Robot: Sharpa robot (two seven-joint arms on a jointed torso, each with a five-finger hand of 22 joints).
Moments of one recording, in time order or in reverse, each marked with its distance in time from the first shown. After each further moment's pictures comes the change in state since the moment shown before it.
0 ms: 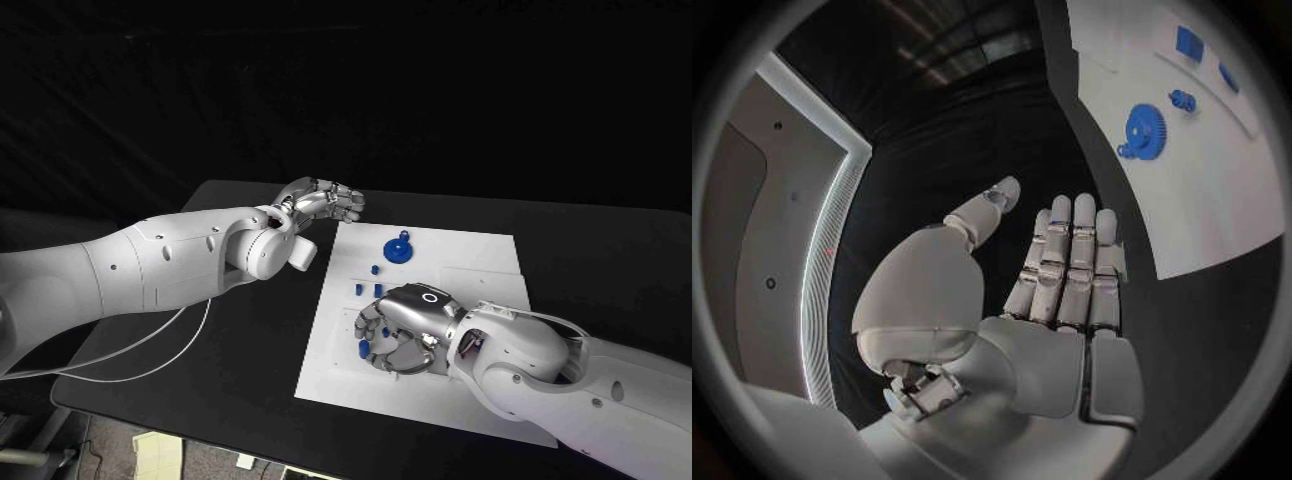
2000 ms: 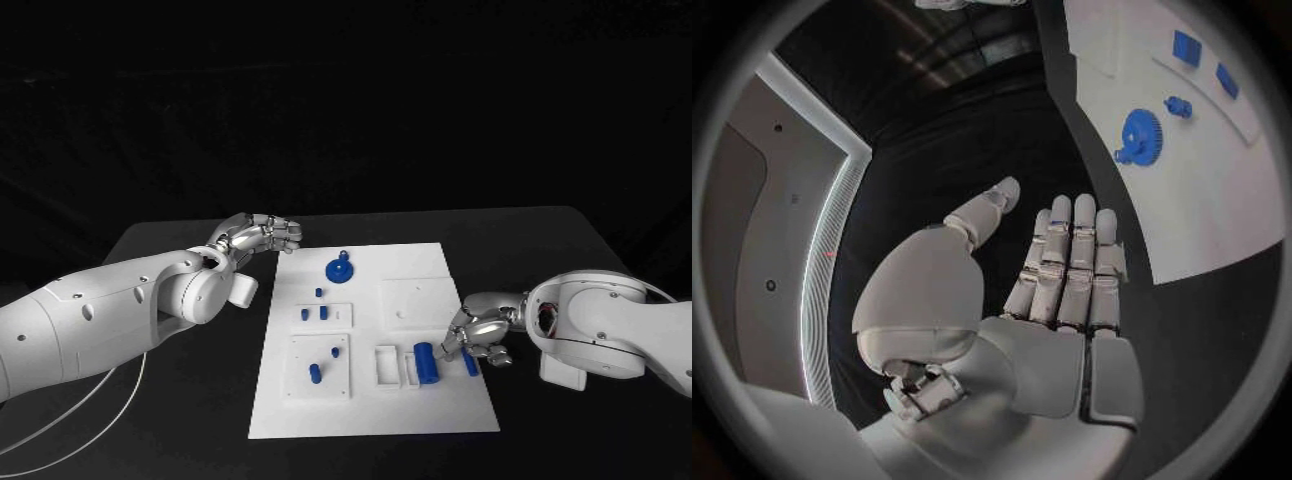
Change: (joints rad) left arm -0.032 0.018 -0.004 -0.049 0.000 0.020 0.007; left_hand -0.004 0.004 0.000 0.000 0.000 0.000 0.000 0.000 -0.001 -0.003 0.003 0.000 -0.002 0.000 0.000 -0.008 0.008 0.000 0.004 0.004 -0.004 0.004; right arm 0.135 -0.423 0.013 0.102 0.707 0.414 -0.448; right_hand -0.329 0.153 -0.175 0.101 0.035 0.012 -0.058 0.017 0.089 -0.016 -0.099 0.928 0.765 0.034 -0.085 0.186 0.185 -0.009 0.065 -0.068 0.121 0.000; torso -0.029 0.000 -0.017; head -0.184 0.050
